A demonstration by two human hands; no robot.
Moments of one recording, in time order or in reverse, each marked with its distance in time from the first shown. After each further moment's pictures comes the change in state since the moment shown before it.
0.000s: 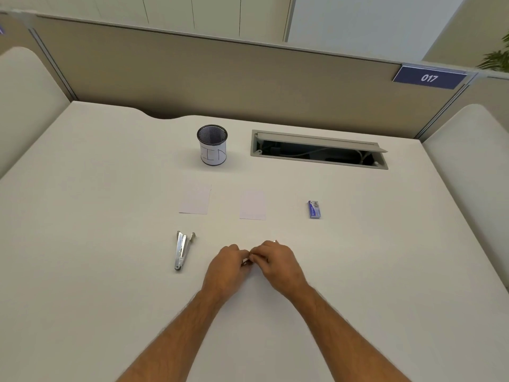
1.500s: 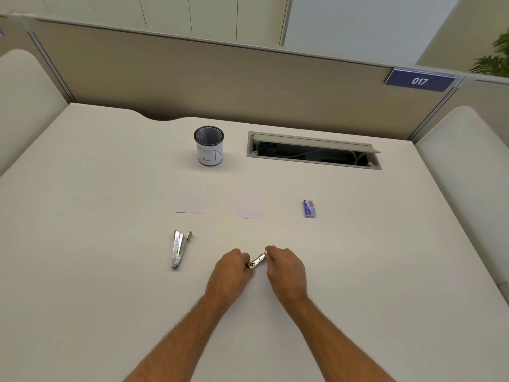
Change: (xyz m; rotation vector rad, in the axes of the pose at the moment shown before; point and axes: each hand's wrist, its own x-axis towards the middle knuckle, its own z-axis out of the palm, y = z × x) left_hand -0.010 0.011 0.014 0.038 0.010 0.005; right_hand -0.025 0.016 0.017 -0.245 0.272 0.224
